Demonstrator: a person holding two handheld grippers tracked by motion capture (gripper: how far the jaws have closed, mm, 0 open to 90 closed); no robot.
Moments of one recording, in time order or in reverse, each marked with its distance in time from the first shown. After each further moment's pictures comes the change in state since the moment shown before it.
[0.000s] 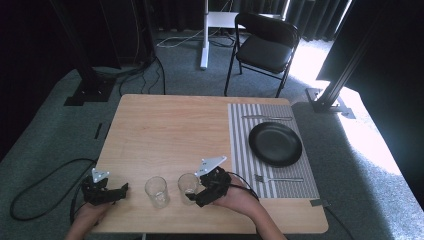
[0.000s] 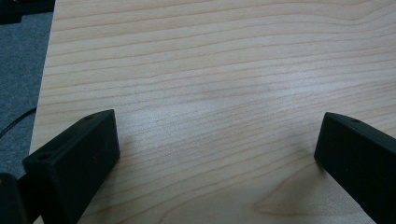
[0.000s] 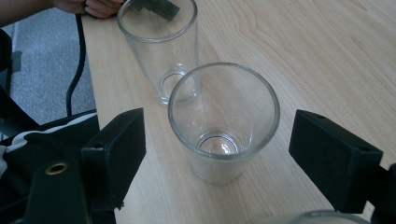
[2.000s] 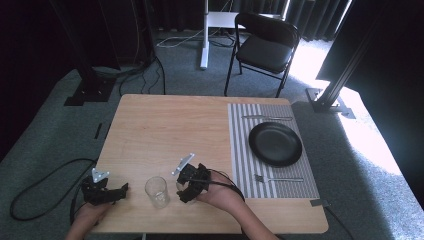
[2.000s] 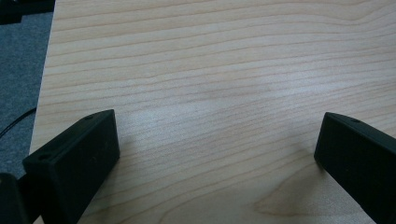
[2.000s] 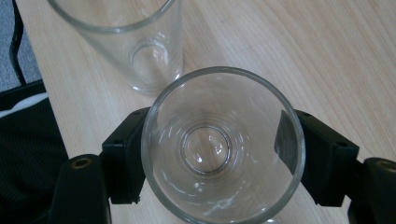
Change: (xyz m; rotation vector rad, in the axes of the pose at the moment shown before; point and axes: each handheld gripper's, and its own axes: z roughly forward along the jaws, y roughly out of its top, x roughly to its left) left arm 0.000 0.000 0.000 0.001 0.000 0.001; right arm 0.010 0.037 0.046 0.268 -0.116 -0.011
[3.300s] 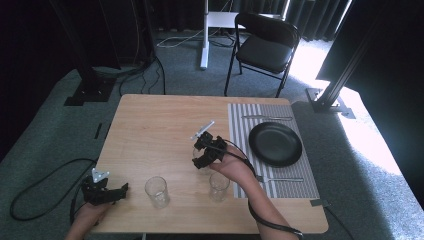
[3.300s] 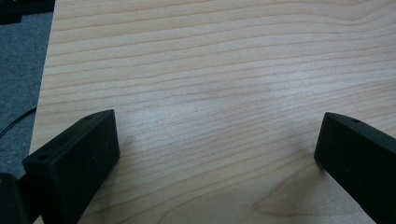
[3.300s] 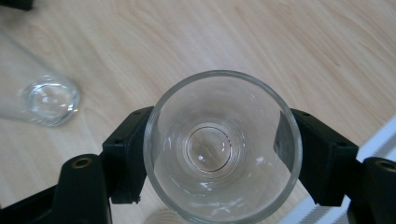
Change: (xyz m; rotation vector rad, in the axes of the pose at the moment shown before) left arm 0.000 0.000 0.000 -0.001 0.001 0.001; right arm -0.084 0.010 -0.032 -0.014 -0.127 0.156
